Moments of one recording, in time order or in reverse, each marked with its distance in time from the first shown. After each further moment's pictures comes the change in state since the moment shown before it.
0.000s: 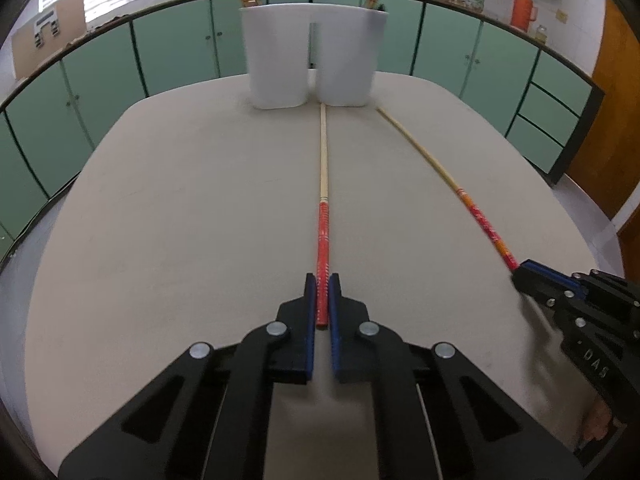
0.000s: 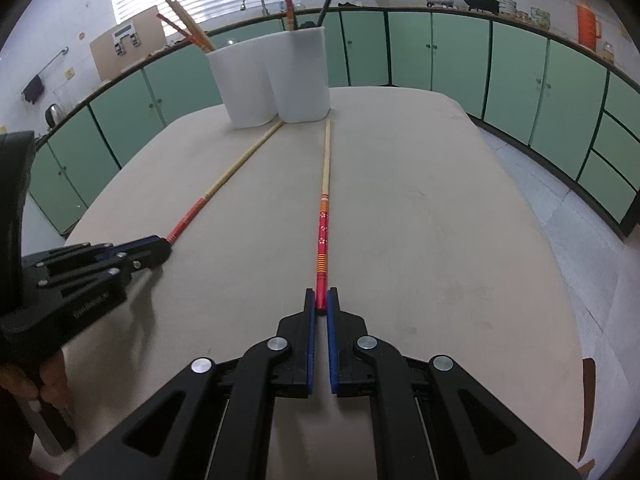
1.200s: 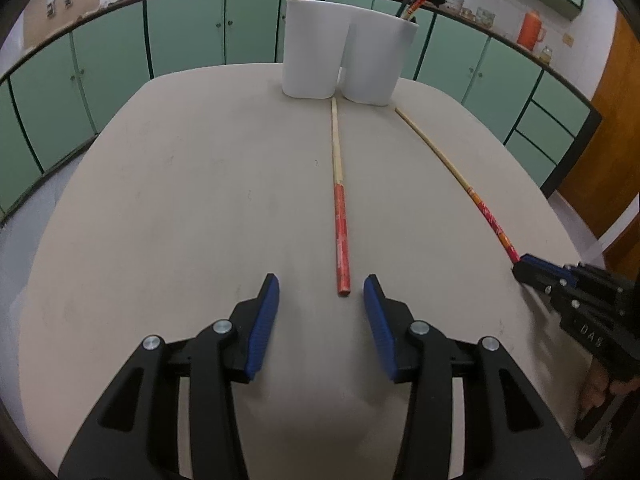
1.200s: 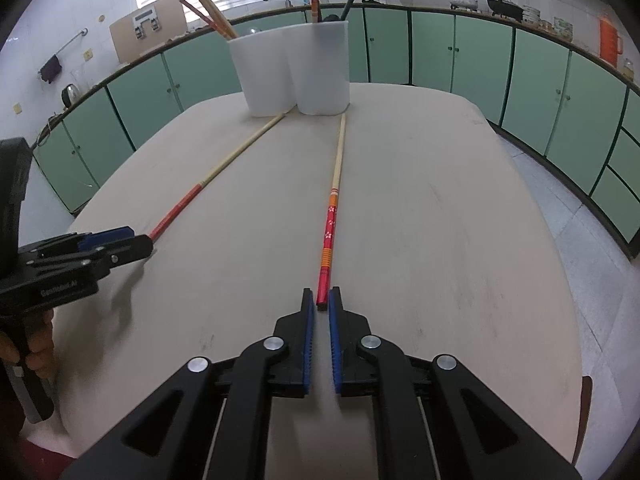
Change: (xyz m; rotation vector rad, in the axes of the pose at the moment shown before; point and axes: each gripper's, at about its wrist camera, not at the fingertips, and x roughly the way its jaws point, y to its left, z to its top) left arm -0.014 0.029 -0.016 -0.056 0.003 -0.055; right arm 0.001 0.000 -0.001 -0.058 0.022 0.045
